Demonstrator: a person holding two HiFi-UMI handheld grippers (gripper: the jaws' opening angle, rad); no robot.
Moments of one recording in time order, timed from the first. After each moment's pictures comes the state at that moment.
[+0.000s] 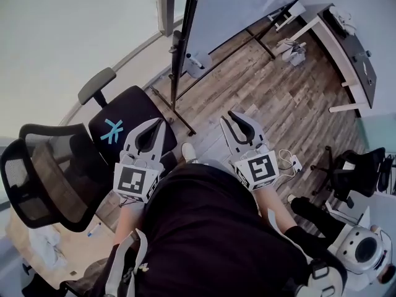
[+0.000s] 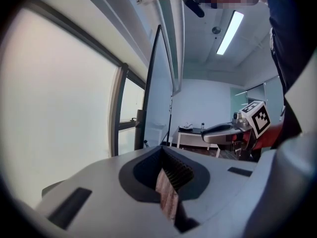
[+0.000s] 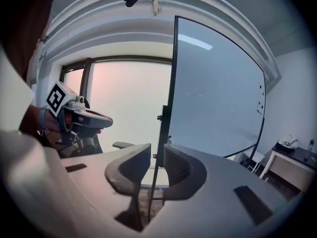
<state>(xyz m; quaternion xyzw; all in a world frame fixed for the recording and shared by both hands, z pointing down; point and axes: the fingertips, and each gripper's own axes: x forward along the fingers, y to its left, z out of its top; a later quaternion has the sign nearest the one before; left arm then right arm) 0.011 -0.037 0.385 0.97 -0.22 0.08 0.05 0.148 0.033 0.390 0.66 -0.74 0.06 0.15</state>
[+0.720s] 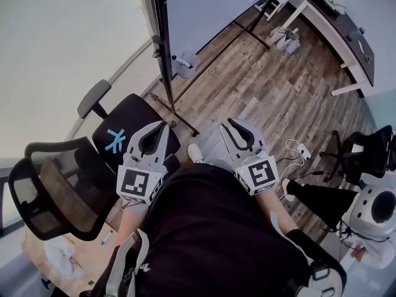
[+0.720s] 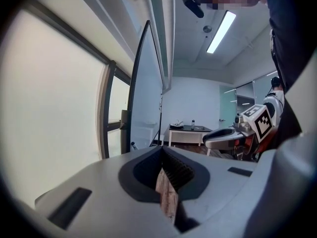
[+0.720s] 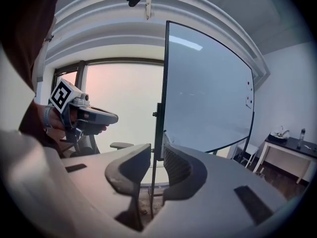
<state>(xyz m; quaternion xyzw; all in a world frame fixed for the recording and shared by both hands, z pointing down) 0.041 -0.019 0.378 0.98 -0.16 0.09 0.04 0.158 0.070 0.399 0.69 -0.71 0.08 0.13</state>
